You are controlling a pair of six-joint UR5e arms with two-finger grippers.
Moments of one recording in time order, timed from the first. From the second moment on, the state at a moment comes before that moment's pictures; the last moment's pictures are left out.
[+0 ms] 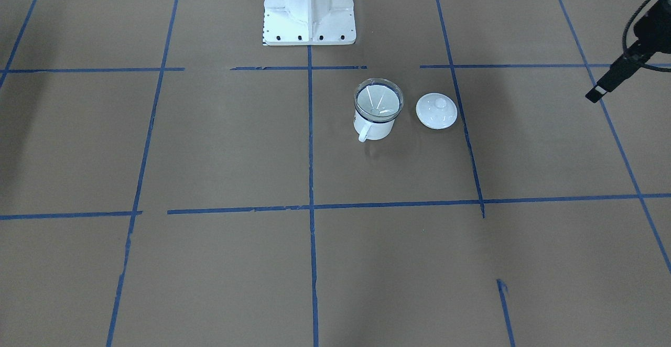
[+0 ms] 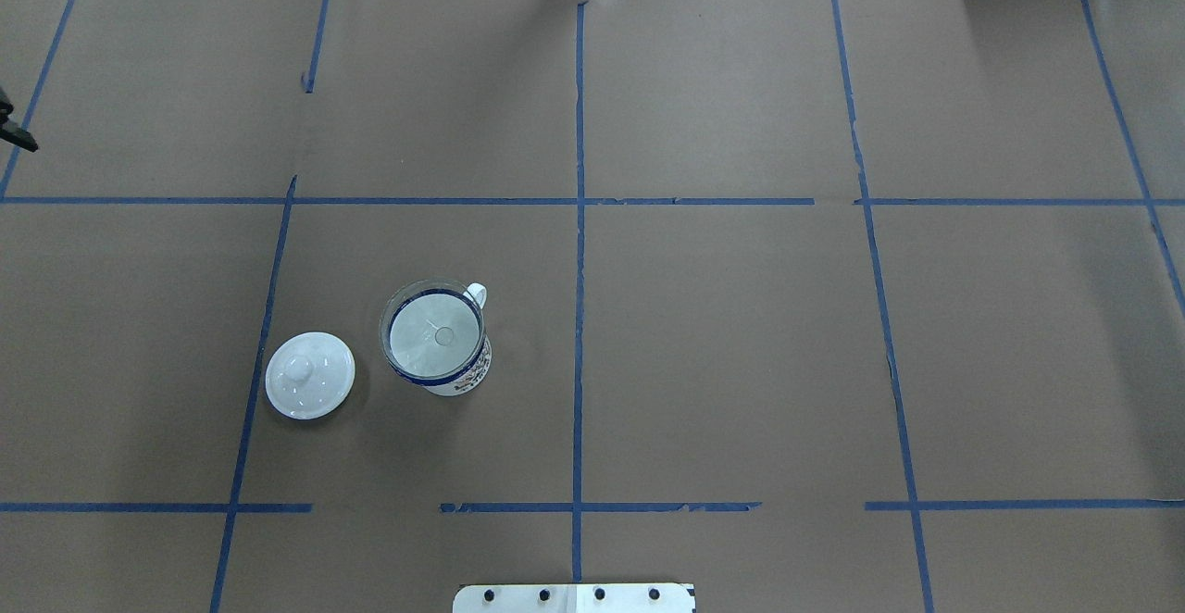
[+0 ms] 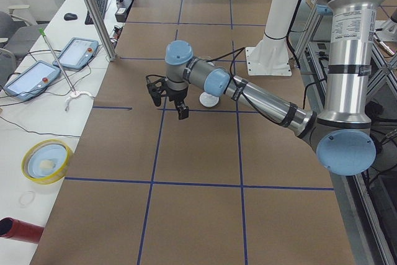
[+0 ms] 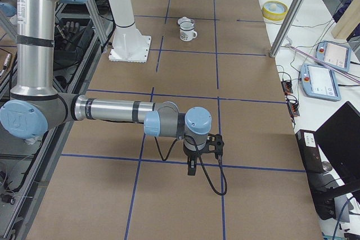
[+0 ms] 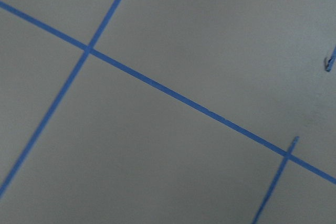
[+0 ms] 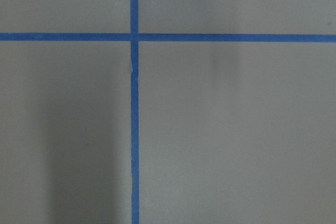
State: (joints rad) left arm -1.17 -1.65 -2.10 -1.58 -2.29 -1.45; right arm 1.57 -1.68 1.66 -1.57 2.29 0.01
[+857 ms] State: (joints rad) left arm -0.71 -2.13 -1.94 -1.36 -2.04 -2.18; right arm 1.57 -1.68 1.66 -1.57 2.29 0.01
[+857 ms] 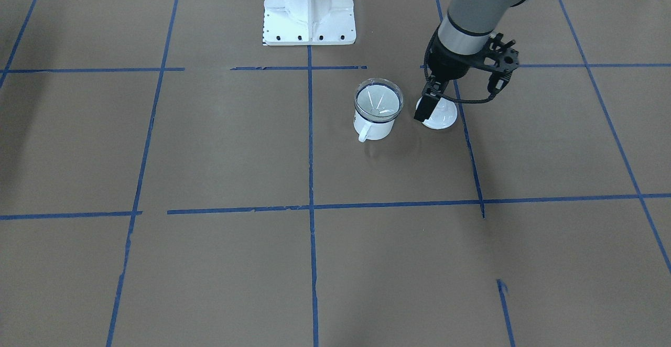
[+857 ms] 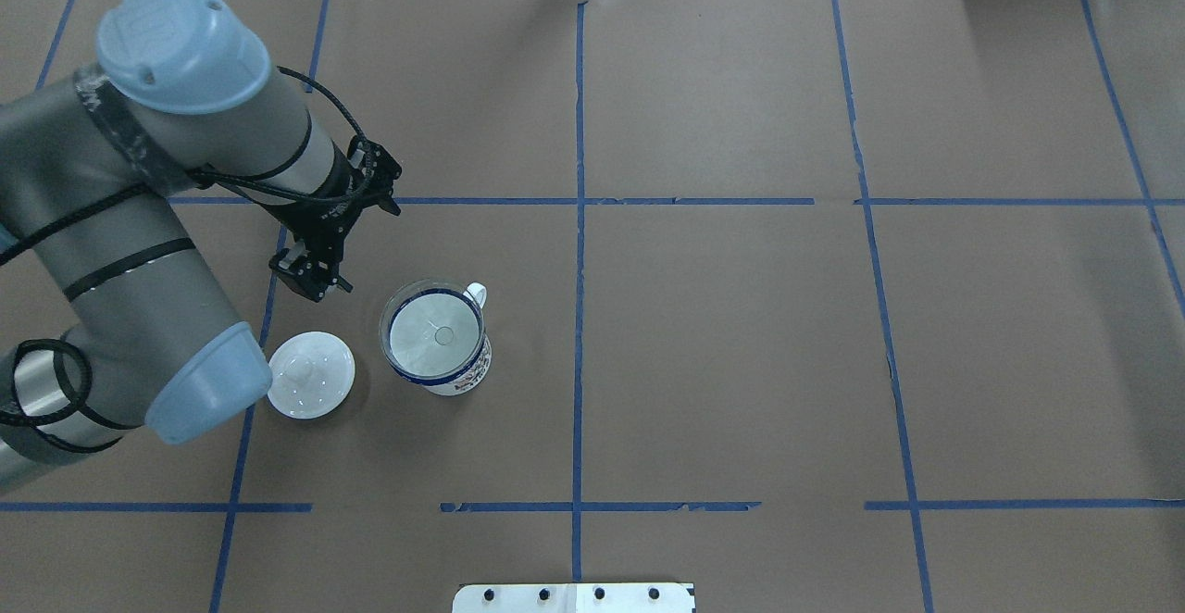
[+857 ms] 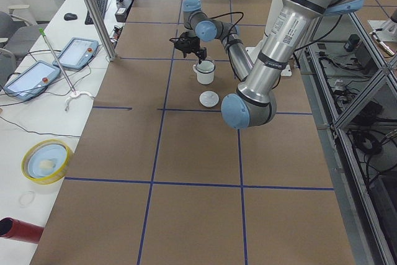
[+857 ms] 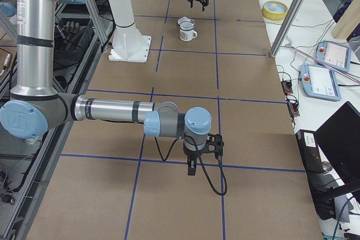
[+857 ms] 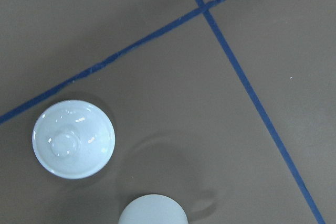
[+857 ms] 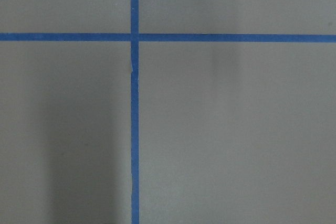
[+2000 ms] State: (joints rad) left arm -0.57 -2.23 -1.78 -1.42 -1.94 -2.29; right arm 1.57 -1.68 1.66 -1.57 2.29 0.01
